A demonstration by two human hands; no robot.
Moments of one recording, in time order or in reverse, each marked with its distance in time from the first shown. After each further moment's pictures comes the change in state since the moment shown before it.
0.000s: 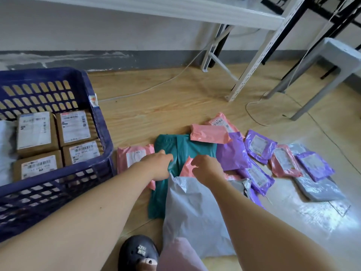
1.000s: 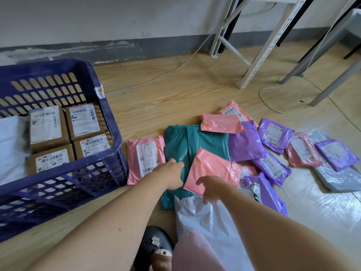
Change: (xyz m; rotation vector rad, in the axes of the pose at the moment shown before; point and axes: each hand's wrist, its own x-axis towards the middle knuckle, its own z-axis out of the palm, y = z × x) left_hand -0.002 0.004 0.042 -0.097 -0.117 -0.029; right_hand -0.006 0.022 0.052 -0.276 -0.545 -0.038
